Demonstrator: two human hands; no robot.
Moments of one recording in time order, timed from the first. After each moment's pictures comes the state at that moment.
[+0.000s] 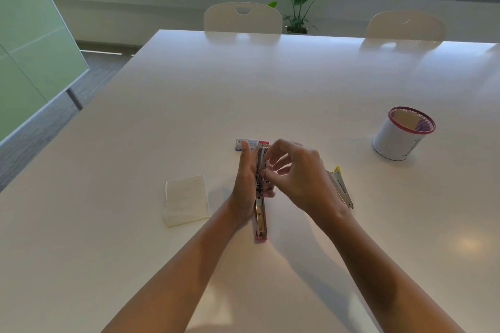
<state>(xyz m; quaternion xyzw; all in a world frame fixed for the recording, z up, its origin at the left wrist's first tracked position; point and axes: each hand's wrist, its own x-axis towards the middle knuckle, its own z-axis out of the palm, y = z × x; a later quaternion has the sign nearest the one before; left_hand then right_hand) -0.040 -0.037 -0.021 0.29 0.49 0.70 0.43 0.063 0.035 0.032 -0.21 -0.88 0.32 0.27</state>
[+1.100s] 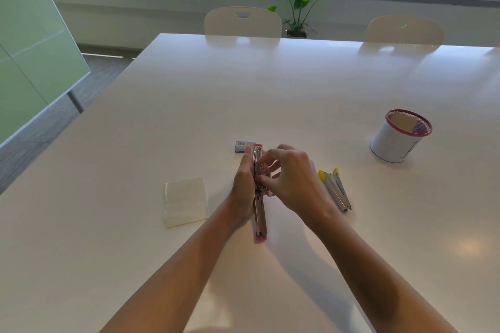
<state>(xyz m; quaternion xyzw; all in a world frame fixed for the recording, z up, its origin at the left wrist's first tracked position) -0.042 -0.033 -0.021 0.23 0.50 0.71 0.44 0.053 0.026 0.032 -0.26 -0.90 0.27 0.23</state>
